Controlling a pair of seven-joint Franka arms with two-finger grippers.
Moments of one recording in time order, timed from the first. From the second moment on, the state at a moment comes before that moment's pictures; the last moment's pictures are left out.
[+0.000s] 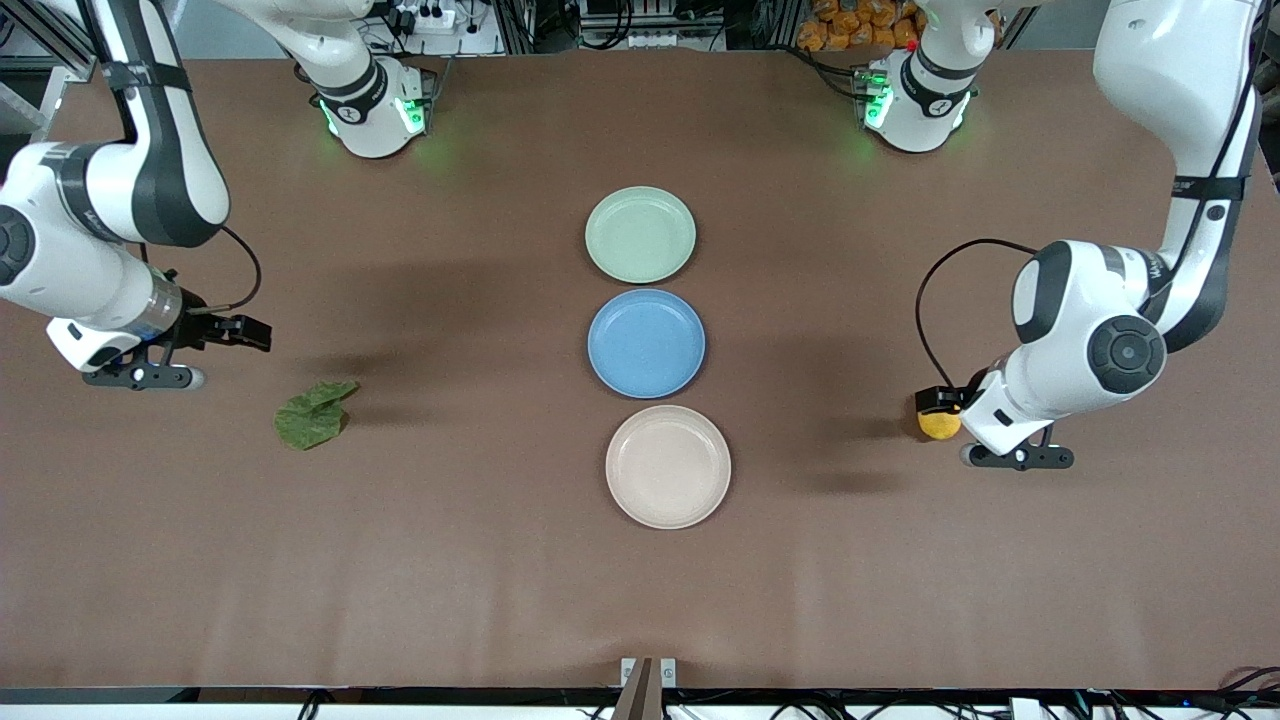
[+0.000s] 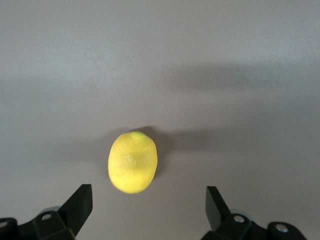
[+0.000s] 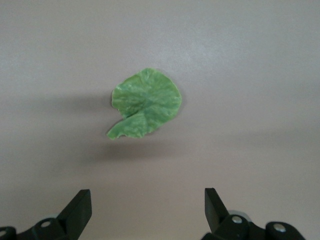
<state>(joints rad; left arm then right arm) 0.05 0.45 -0.22 -1.79 0.09 2.15 -0.16 -0.12 0.13 0.05 -2.06 -0.06 2.10 -0.01</state>
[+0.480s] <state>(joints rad) 0.07 0.48 -0.21 -1.87 0.13 2.29 -0.15 -0.12 0.21 0.05 -2.06 -0.07 2.22 -0.28</state>
